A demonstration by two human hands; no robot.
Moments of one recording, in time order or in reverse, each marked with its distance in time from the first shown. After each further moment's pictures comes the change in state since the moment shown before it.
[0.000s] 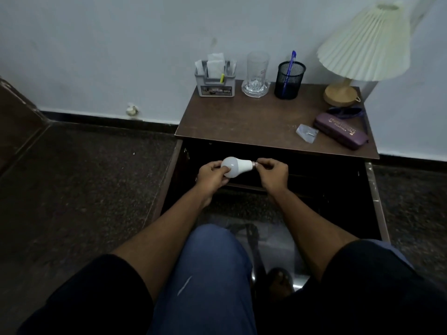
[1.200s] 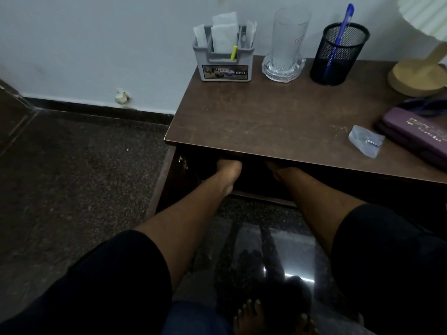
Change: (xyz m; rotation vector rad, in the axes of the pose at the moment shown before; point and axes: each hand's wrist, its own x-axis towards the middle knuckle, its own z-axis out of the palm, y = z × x) left_hand 0.179 -0.024 0.044 0.220 0.176 -0.071; right_hand 0.166 0.060 0.104 -0.097 -0.413 0.275
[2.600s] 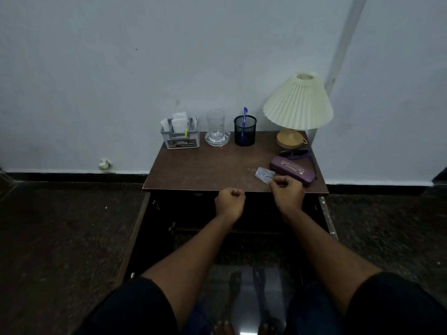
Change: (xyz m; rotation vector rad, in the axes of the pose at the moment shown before) left_hand -0.216 0.058 0.050 0.181 -0.126 0.376; right_hand -0.212 -0.028 -0.168 0.052 0.712 -0.323
